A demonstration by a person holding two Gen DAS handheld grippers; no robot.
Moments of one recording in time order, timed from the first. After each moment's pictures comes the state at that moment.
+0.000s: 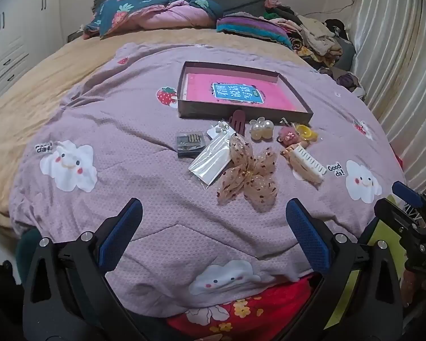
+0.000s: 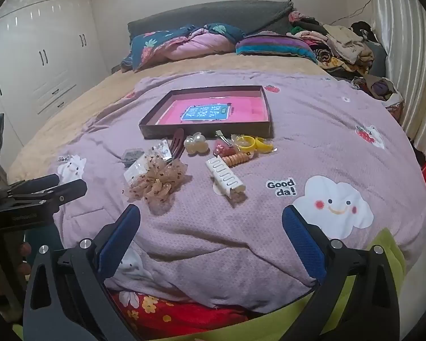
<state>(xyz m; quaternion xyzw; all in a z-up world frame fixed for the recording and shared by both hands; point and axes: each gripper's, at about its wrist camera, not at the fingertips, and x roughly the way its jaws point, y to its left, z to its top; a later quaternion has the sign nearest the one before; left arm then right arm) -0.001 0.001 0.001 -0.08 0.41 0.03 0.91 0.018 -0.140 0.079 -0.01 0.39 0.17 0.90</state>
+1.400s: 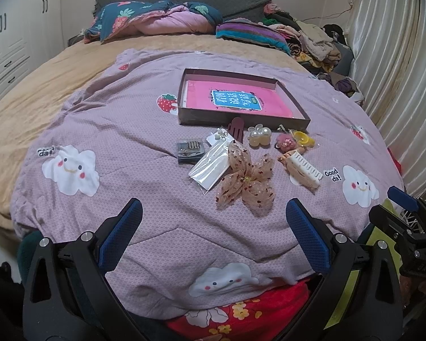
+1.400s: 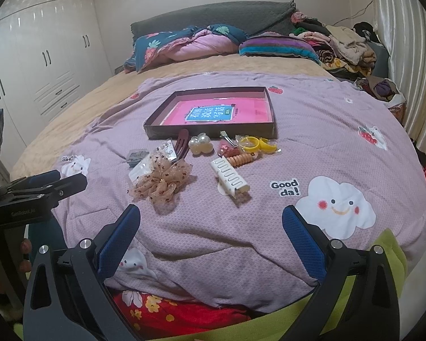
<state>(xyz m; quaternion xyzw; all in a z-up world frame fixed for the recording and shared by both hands) -0.003 0.001 0.013 -0.09 0.40 0.03 0.91 0.015 -0.138 0.080 -0.01 0.39 0.18 0.90</state>
